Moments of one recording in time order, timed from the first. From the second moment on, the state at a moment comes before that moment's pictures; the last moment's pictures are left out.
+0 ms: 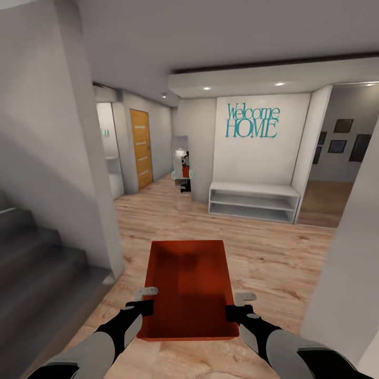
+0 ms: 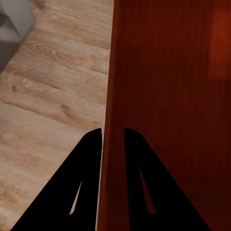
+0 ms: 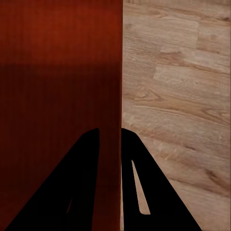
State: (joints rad) left arm -0.71 -0.11 0.02 -0.19 0.05 0.07 0.14; right arm -0.77 0.09 -0.01 0.02 0.03 -0.11 -0.06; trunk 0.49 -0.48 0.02
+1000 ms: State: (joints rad) left arm -0.71 -0.11 0.02 -0.19 0.05 0.07 0.14; right arm -0.77 0.09 -0.01 0.02 0.03 -0.11 -0.06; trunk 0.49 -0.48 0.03
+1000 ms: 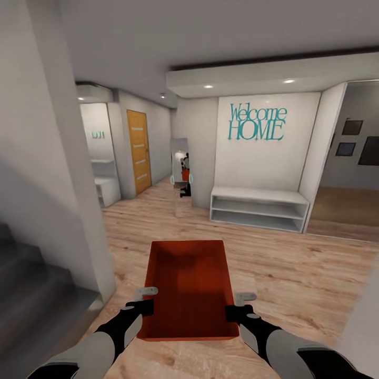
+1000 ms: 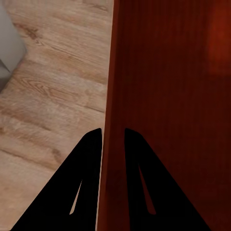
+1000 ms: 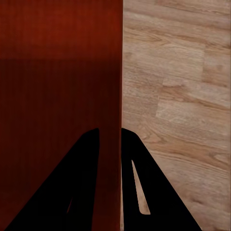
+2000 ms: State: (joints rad) left arm -0.71 -0.11 0.02 -0.19 0.05 0.07 0.14; right arm -0.77 0.09 -0.01 0.02 0.03 -0.11 -0.06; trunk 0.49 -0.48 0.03
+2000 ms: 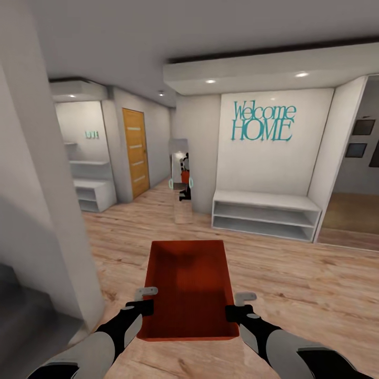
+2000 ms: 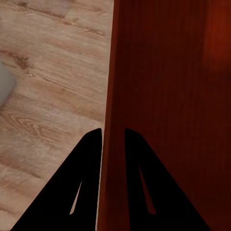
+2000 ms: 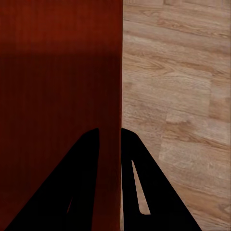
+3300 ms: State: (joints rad) left arm -0.71 -0.11 0.02 -0.19 0.05 0.07 0.14; right arm -0.77 0.09 -0.01 0.02 0.03 -0.11 -0.06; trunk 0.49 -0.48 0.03
